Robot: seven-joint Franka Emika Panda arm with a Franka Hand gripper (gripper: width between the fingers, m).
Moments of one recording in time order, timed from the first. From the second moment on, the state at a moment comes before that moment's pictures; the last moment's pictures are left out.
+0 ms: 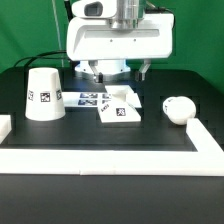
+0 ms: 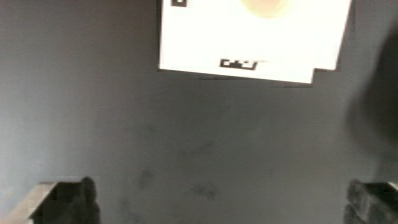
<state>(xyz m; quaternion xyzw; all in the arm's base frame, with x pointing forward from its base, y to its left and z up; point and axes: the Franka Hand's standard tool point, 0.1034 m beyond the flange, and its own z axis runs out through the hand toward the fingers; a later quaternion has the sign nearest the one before) 0.469 0.014 0.091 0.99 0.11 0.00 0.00</state>
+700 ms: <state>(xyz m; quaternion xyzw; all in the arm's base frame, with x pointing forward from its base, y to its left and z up) 0.435 0.015 0.076 1.00 -0.01 -0.03 -0.02</state>
